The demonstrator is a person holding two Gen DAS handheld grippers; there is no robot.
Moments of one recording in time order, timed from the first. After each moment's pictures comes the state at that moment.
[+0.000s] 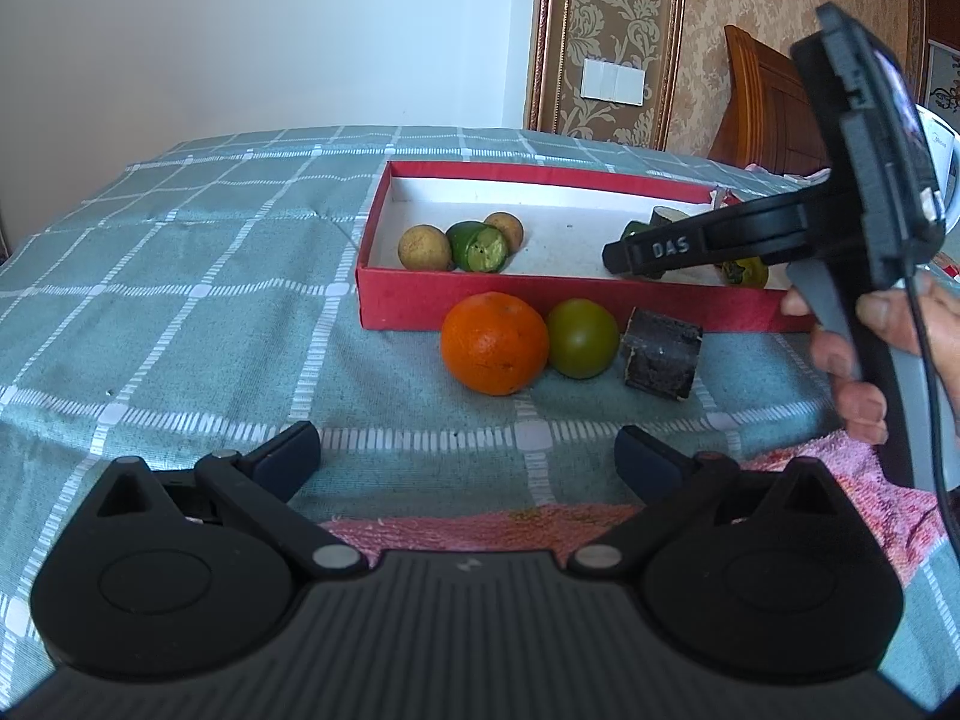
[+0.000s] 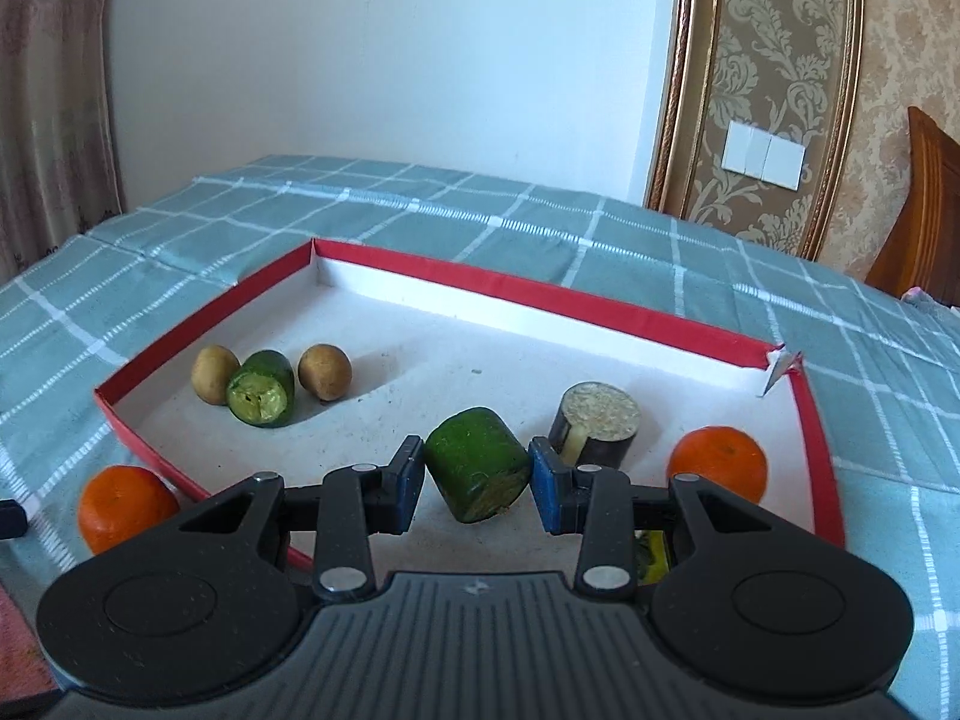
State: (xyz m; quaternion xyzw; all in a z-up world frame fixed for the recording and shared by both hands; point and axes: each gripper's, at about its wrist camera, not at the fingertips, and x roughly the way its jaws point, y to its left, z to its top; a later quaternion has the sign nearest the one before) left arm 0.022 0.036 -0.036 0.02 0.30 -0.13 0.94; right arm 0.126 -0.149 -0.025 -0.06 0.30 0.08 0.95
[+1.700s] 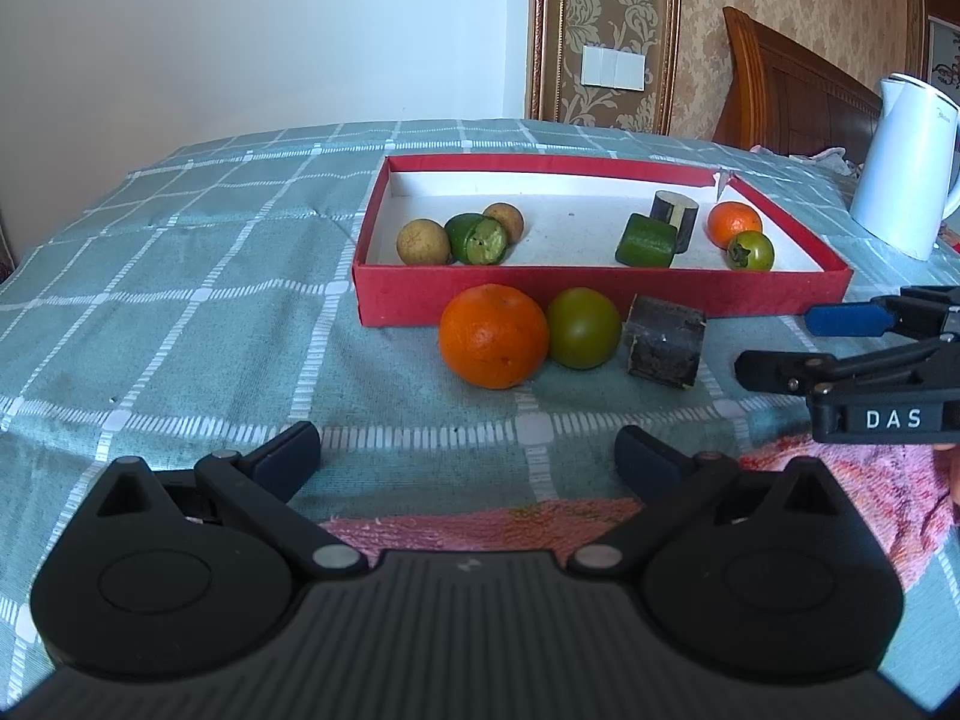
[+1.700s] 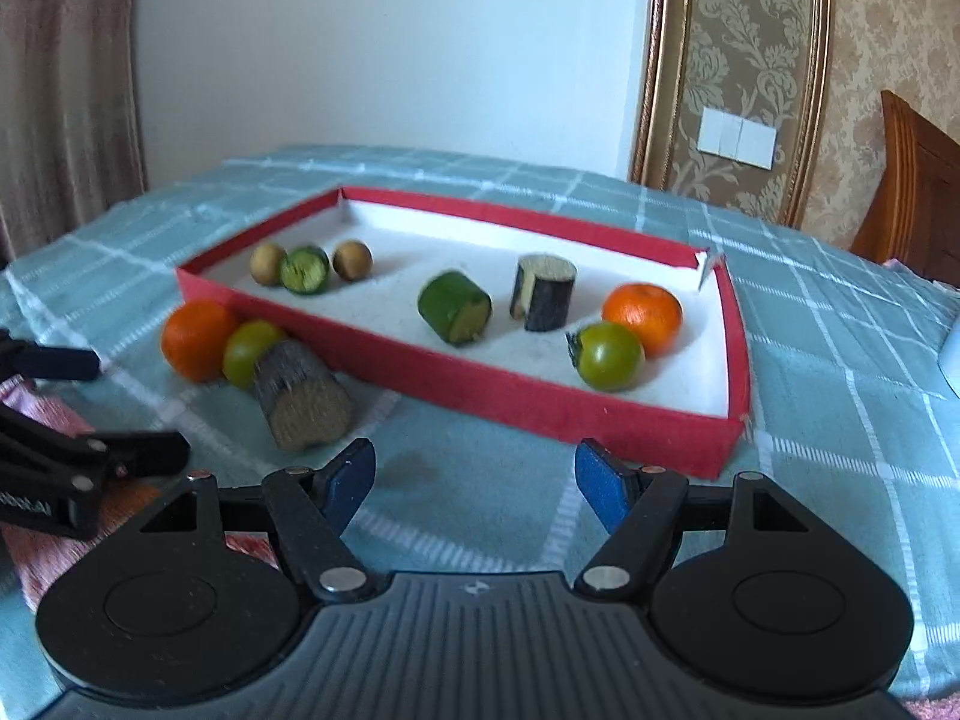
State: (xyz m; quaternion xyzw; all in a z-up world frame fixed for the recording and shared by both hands) left arm 0.024 0.030 -0.038 0.04 0.31 -0.12 0.94; right arm 0.027 -0.185 -0.039 -0.05 0.29 0.09 0.95
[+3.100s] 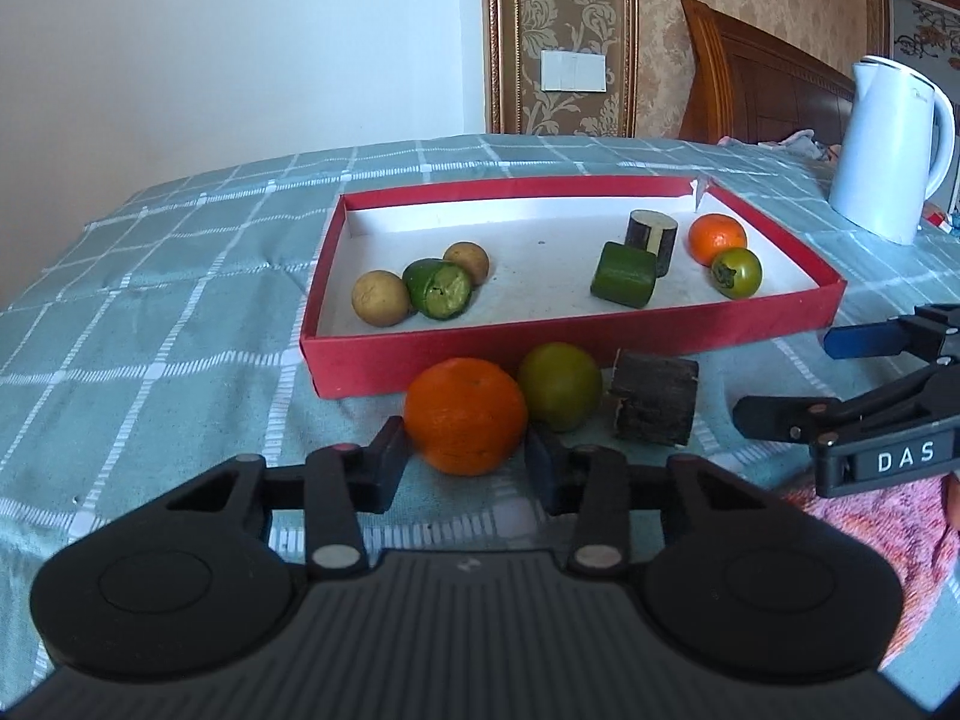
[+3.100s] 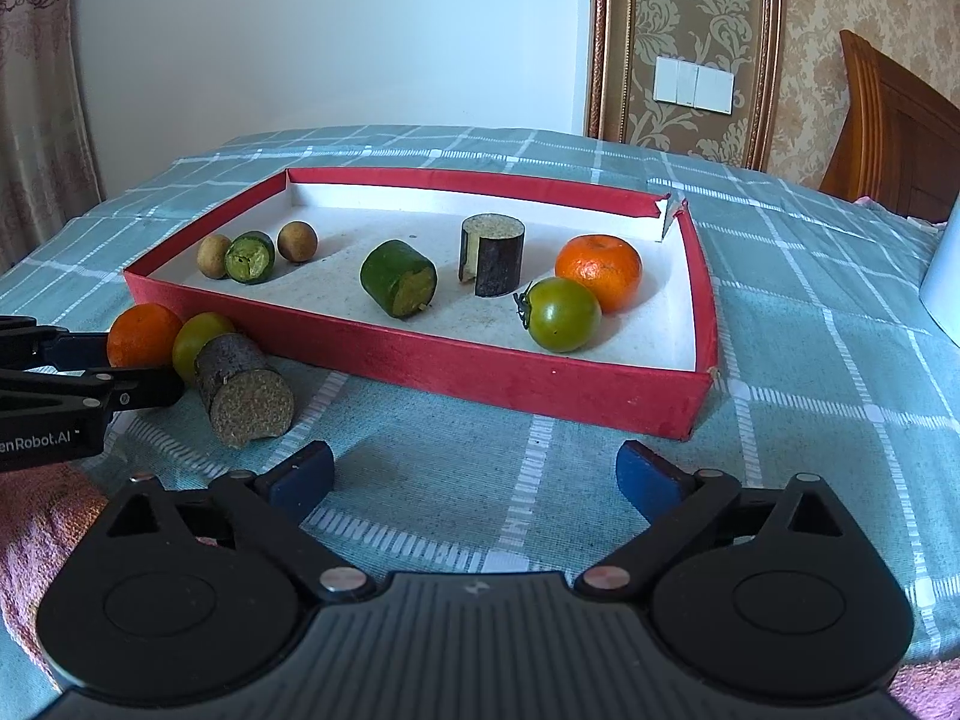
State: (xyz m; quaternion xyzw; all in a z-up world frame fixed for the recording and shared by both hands) left arm 0.051 0.016 -0.031 0.07 0.29 -0.15 0.94; right arm 0.037 -0.198 -0.043 -0.01 0.32 0.05 0.95
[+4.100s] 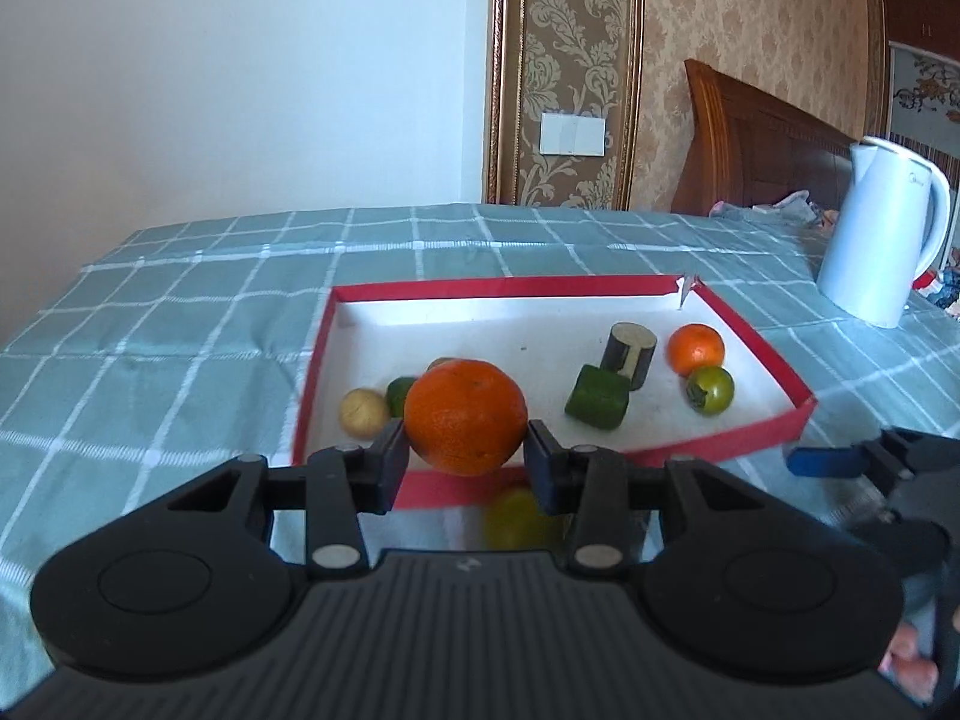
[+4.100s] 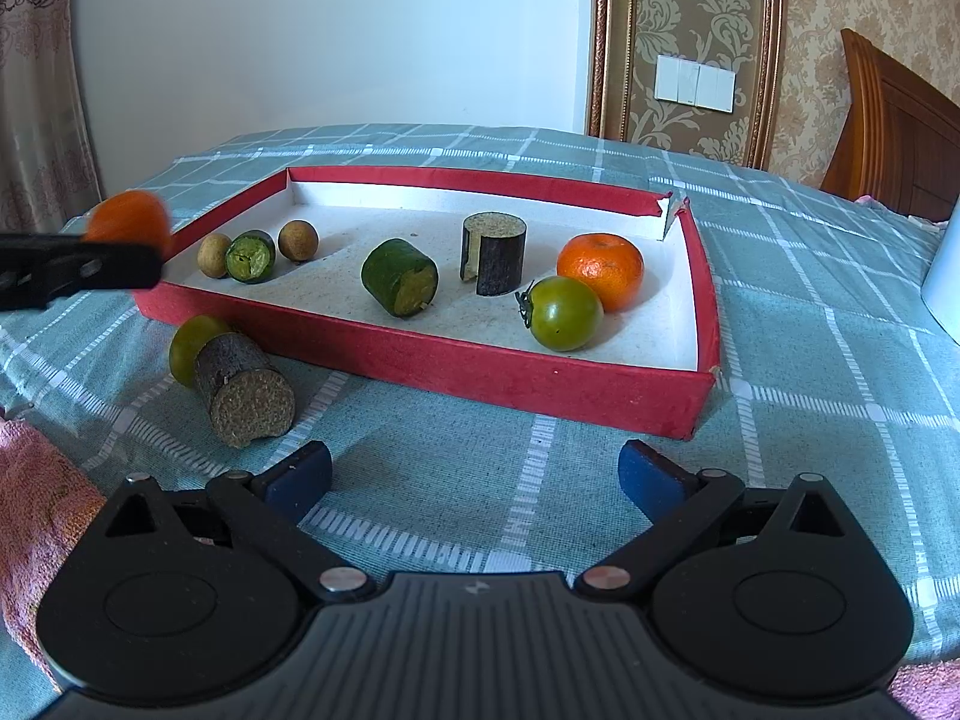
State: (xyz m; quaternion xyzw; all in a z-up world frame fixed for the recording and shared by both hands) left arm 0.071 0.001 0.014 0.04 0.26 -0.16 0.95; right arm 0.037 -0.196 -0.043 -0.01 0.32 0.05 0.95
